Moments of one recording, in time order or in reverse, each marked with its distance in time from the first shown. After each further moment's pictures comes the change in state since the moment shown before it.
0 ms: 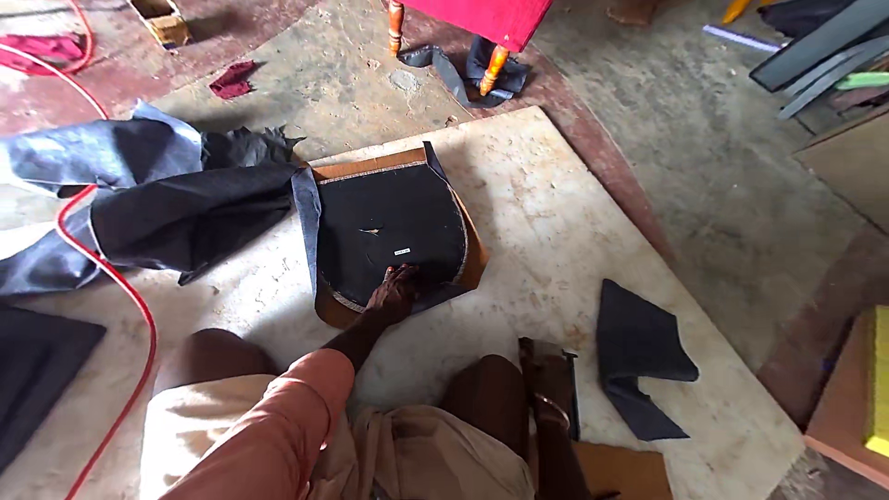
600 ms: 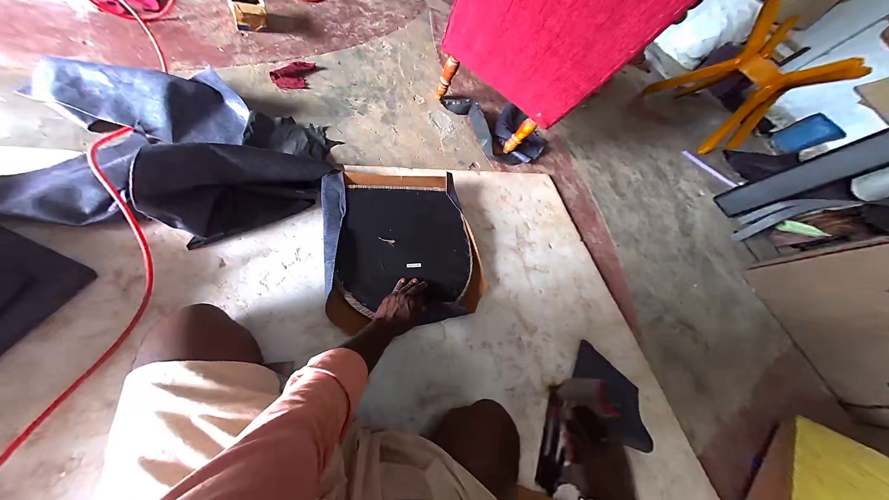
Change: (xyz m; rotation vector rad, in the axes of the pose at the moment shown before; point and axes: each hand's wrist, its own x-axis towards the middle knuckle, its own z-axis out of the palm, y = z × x) left_hand 0.012 -0.006 0.013 -0.045 0.102 0.022; right_hand -0.053 -0.003 -0.140 0.468 -0.027 -0.126
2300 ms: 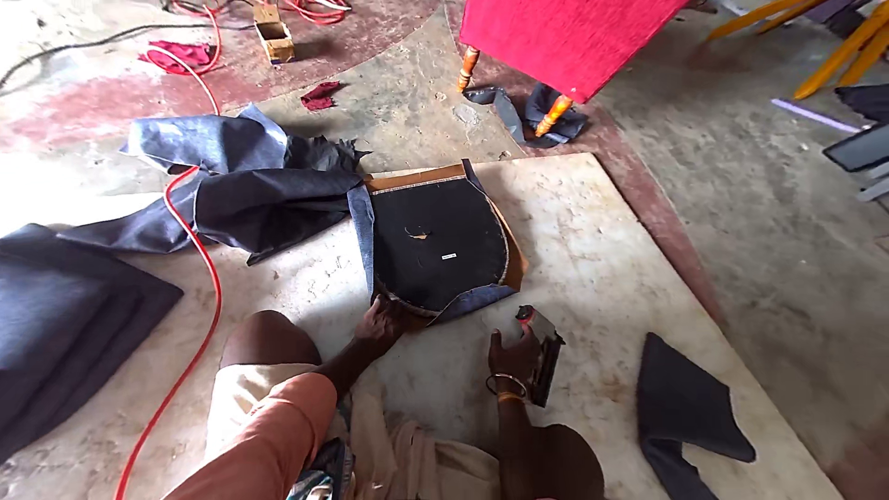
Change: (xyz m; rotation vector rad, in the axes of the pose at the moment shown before) left_hand -0.121 -0.067 -0.026 0.566 0.101 0.036; right_hand 0.030 -0.063 0.239 -0.246 0.195 -0.155
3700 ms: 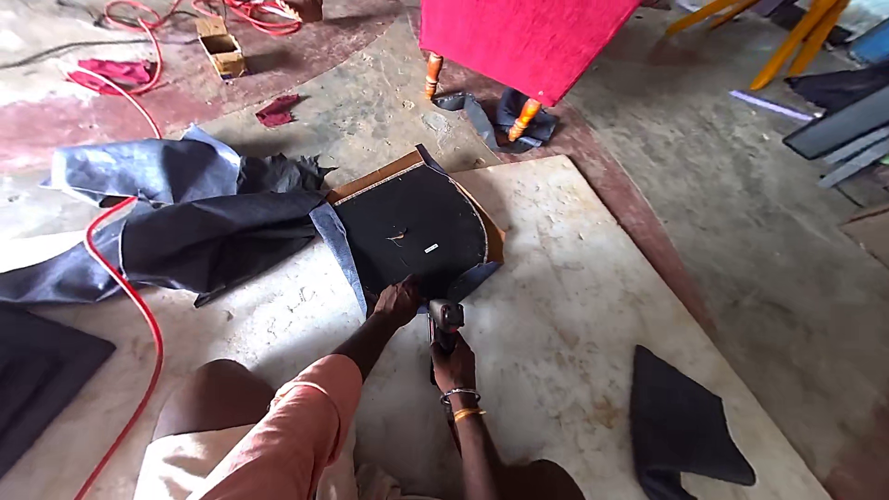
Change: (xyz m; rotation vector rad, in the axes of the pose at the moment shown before) left_hand 0.176 0.005 -0.038 -0.526 -0.278 -0.225; right_hand 0.008 -0.075 0.022 0.203 -0.407 -0.114
